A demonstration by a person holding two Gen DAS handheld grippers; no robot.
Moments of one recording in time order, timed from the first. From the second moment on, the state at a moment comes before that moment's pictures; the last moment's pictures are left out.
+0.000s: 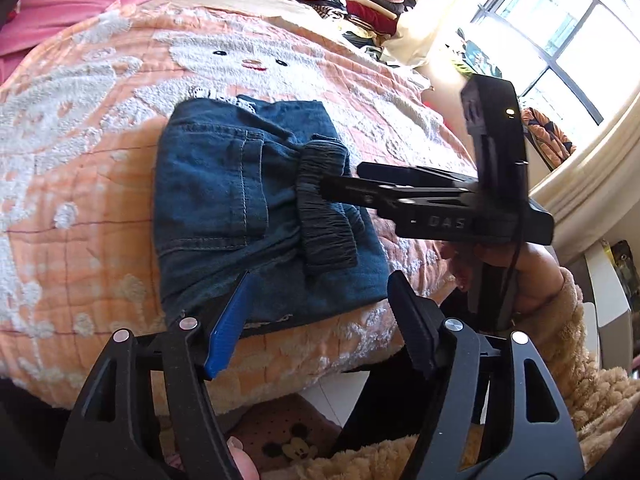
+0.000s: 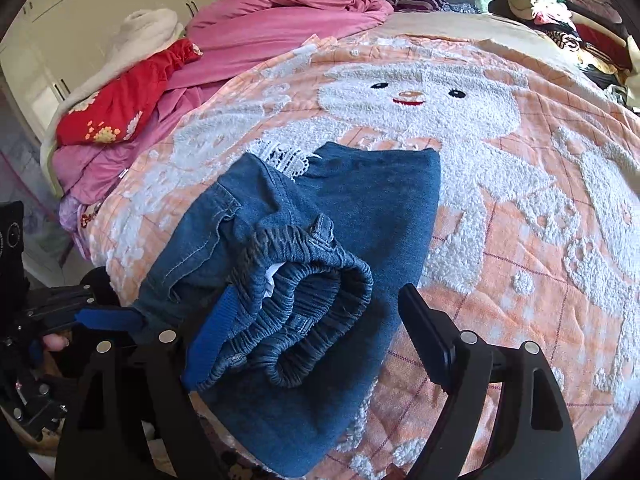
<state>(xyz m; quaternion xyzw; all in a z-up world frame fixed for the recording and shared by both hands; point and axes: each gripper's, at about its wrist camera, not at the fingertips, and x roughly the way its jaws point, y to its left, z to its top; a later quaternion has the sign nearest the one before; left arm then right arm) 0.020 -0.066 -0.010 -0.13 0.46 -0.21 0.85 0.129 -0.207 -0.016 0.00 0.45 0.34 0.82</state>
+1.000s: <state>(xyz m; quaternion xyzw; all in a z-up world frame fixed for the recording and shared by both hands) 0.010 -0.024 0.013 -0.12 0.42 -0.14 0.89 0.069 -0.223 0.048 0.02 0.37 0.33 0.87</state>
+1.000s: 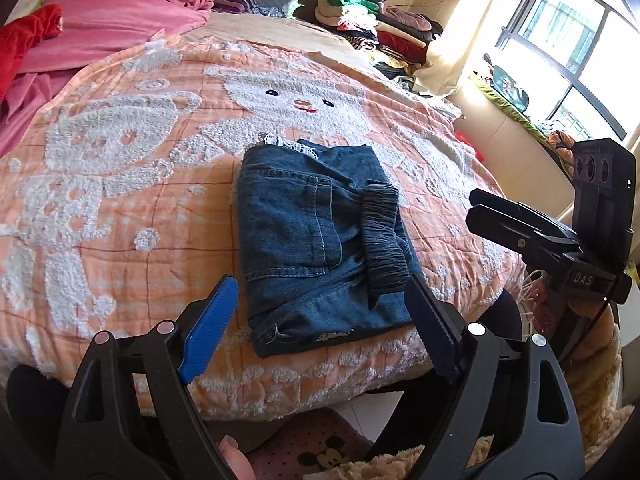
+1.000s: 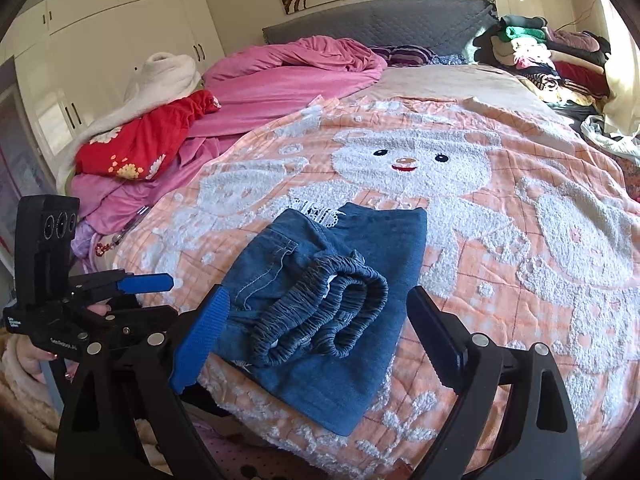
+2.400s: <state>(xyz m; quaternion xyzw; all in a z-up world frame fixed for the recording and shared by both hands) 0.129 -0.010 -0.046 -0.12 0.52 -0.14 0.83 0.014 -0.092 -0.022 -0.22 0.33 0.44 0.81</state>
